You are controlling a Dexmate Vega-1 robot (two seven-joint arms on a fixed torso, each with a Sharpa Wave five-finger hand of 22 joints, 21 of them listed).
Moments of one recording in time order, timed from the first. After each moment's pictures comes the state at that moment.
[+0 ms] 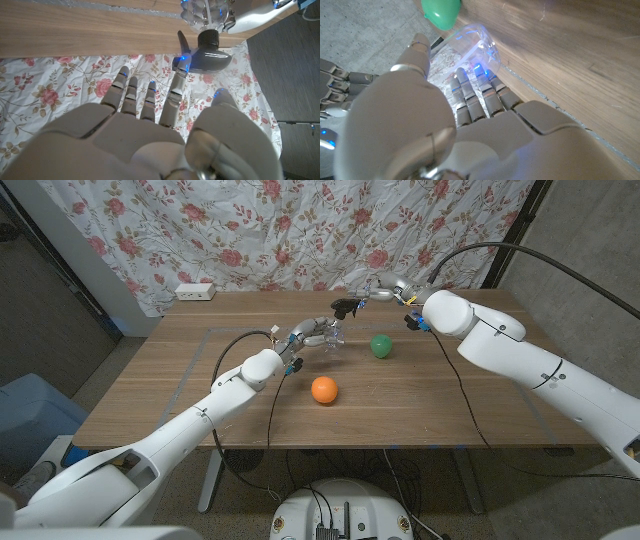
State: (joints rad) left arm 0.69 0.53 0.65 -1.44 -0.16 -0.12 0.03; left_hand 1.00 0.01 0.35 -0.19 0.21 0.38 -0.07 0.77 0.21 0.60 -0.14 0.38 0.58 0.55 -0.05 0.25 0.31 0.36 -0.04 0.21 0.18; right arm -0.58 -0.84 -0.66 -2.13 -0.12 -0.60 0.11; right_hand 0.61 0.04 0.12 0.01 0.23 0.98 -0.08 0.39 0.21 0.31 0.06 0.21 0.20 0.16 0.18 0.29 0.36 0.34 0.21 0.18 0.17
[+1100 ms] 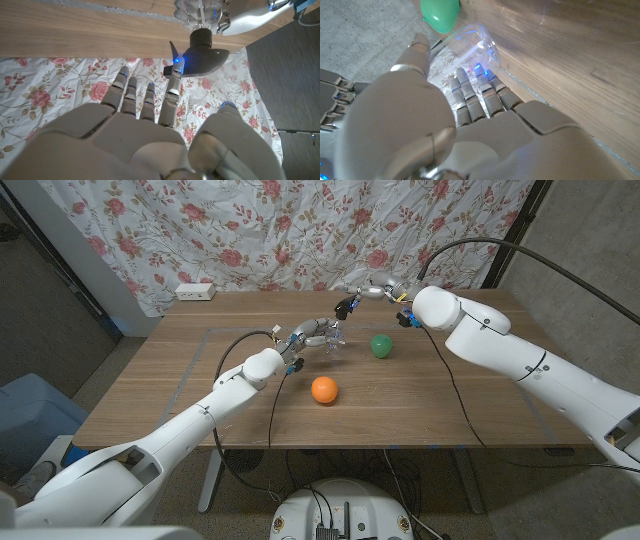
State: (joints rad) left arm 0.66 0.51 0.66 -1.40 -0.16 -0.13 0.00; left_hand 1.00 0.01 0.35 -0.19 0.21 0.38 -0.07 0.77 0.21 0.60 -0.14 0.38 0.58 0.55 -0.05 0.25 0.32 0.36 -0.04 0.21 0.18; right arm -0.50 -0.79 -0.73 -2.09 -0.16 -0.64 0.16; right_hand 0.46 0.02 0.07 0.06 0.20 0.89 -0.02 0.31 0.20 0.28 0.10 0.21 0.20 0.16 0.20 0.27 0.36 0.34 0.21 0.18 0.17
